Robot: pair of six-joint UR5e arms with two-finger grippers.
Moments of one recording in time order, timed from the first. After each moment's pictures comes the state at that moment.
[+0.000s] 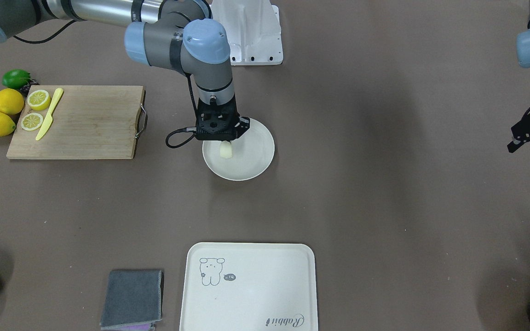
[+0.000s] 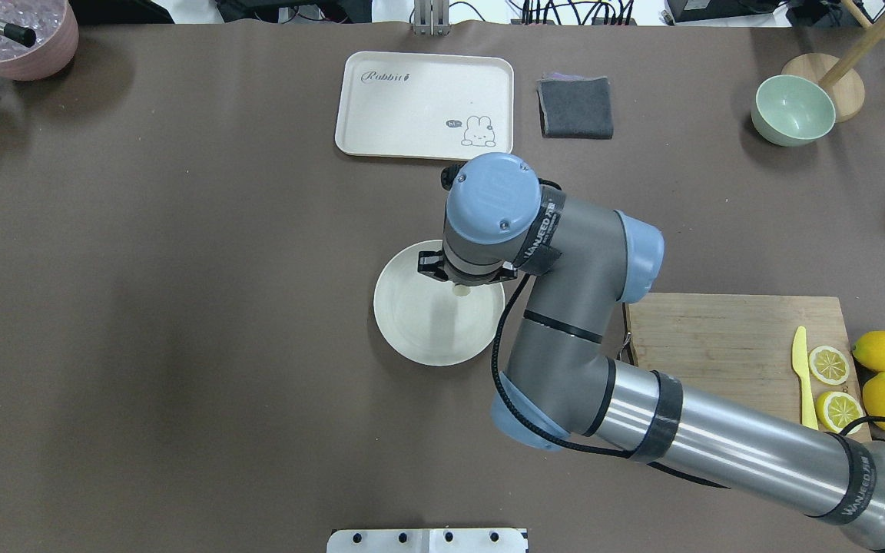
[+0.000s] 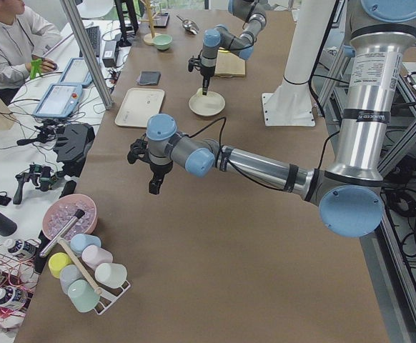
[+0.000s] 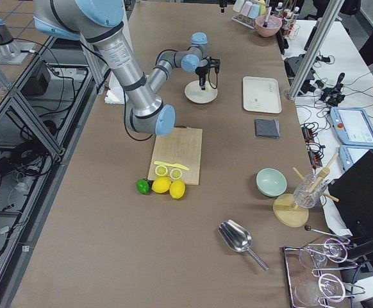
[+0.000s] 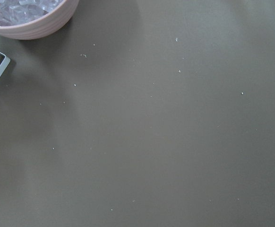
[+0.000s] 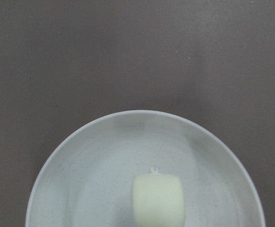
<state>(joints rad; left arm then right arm) -1.31 -1.67 -1.71 -1.84 -2.32 -0.30 0.47 -0.80 1.55 -1.50 1.78 1.30</state>
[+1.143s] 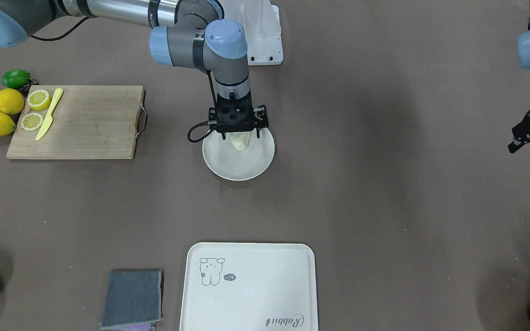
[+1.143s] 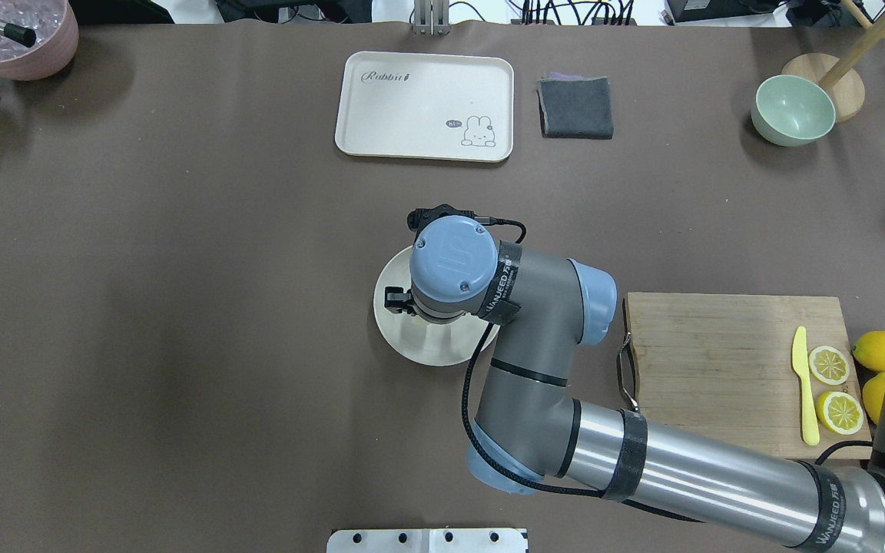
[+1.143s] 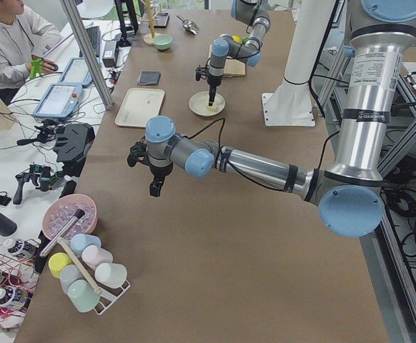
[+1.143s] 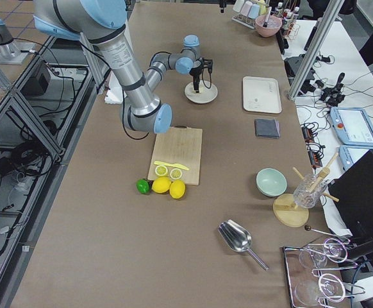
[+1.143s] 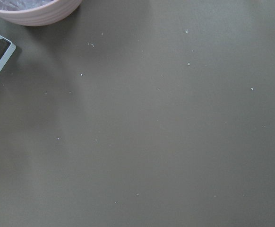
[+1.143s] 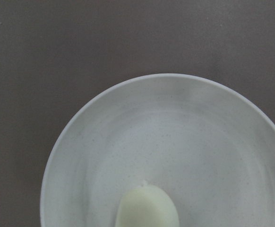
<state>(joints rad) -1.31 -1.67 -1.70 -1.83 -2.32 -0.30 0.42 -0.81 1.55 -1.47 1.72 1.31</state>
